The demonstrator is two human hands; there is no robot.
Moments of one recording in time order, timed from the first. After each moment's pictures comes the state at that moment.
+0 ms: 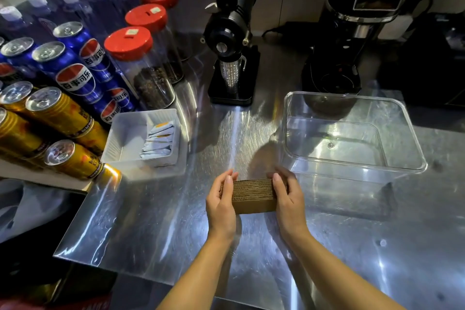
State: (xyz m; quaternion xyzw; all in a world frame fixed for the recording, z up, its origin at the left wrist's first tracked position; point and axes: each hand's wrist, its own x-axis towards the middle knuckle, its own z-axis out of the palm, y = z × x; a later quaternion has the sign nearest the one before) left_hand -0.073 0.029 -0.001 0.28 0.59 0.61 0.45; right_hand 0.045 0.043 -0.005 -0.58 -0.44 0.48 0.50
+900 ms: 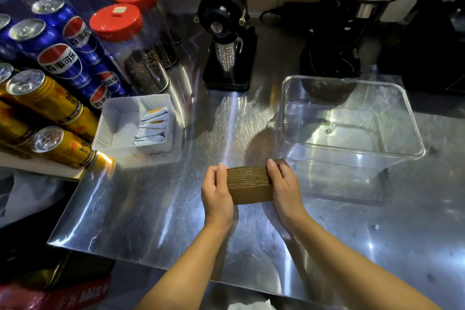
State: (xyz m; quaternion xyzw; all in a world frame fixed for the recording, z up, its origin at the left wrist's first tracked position) left_hand -0.073 0.027 -0.009 0.32 0.65 0.57 0.38; right_hand 0.048 0.047 -0.002 -0.56 -0.45 0.52 0.46
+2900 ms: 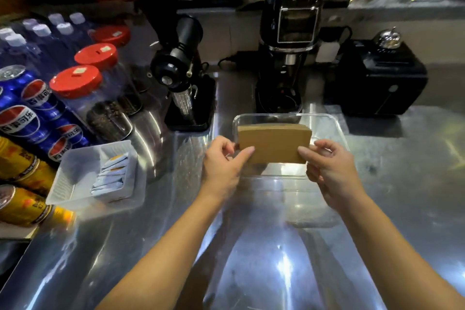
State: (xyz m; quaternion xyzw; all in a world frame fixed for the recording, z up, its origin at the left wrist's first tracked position) left_hand 0.000 0.111 0.089 0.54 0.56 0.53 0.35; right_hand 0.191 0.092 0.109 -0.52 -0.30 0.54 0.59
